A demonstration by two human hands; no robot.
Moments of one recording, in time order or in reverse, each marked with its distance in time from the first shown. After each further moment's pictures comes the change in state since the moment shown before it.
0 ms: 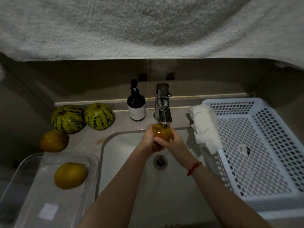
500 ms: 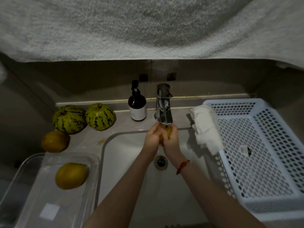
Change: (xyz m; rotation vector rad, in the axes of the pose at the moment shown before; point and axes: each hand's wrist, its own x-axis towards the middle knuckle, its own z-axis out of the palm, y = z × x) left_hand -0.004 -0.010 0.004 0.068 0.041 0.322; right_hand 0.008 -0.004 0.026 -0.107 0.347 -0.036
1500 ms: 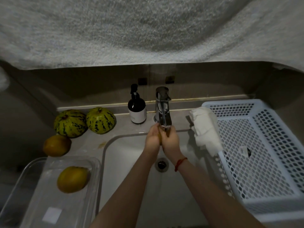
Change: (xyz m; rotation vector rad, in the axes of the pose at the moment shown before) left_hand 0.004 0.000 0.010 0.017 0.109 0.055; right_hand 0.008 -0.006 0.006 -0.058 0.037 0.029
